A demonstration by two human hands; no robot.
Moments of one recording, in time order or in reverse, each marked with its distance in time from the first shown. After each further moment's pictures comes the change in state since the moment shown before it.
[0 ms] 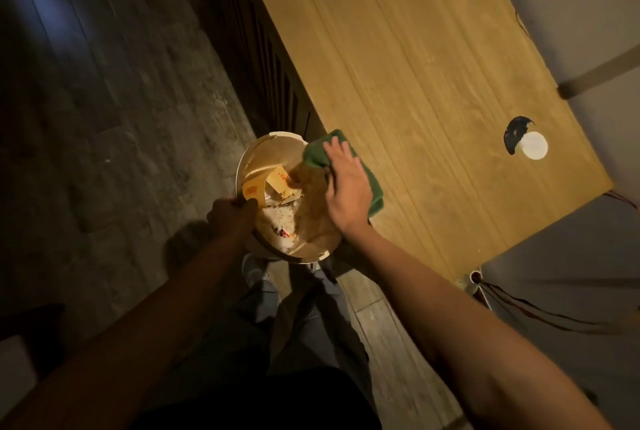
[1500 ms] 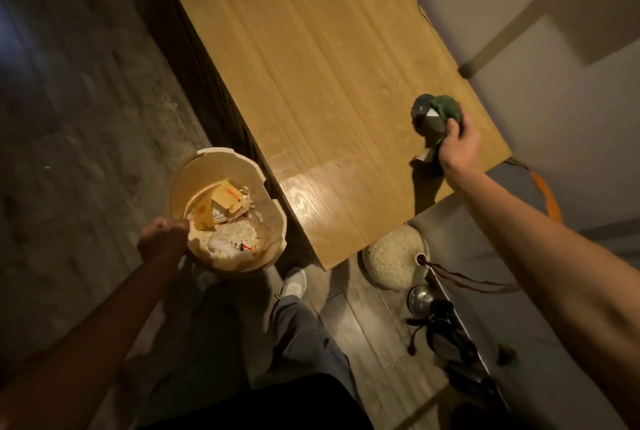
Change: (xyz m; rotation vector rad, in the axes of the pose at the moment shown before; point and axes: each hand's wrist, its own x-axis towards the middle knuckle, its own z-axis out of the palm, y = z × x) left_hand -0.075 -0.045 0.032 -0.119 0.144 -0.127; right_hand 0.021 0.219 -0.260 0.184 0.372 0.450
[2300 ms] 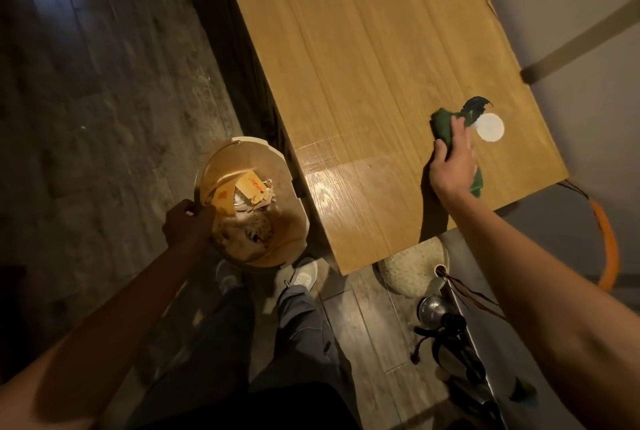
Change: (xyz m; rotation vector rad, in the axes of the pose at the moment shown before) left_hand -0.014 -0.001 0.005 0.026 -0.009 0.015; right_hand -0.026 0.018 0.066 -0.279 -0.147 -0.177
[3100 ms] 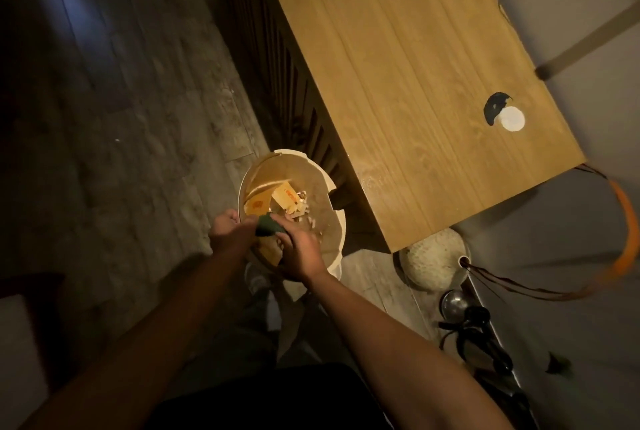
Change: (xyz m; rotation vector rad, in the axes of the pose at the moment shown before) left_hand 0.000 -0.041 -0.045 -0.013 -0.102 0.047; right_hand -0.296 -0.159 0.161 0.405 -0.773 -0.083
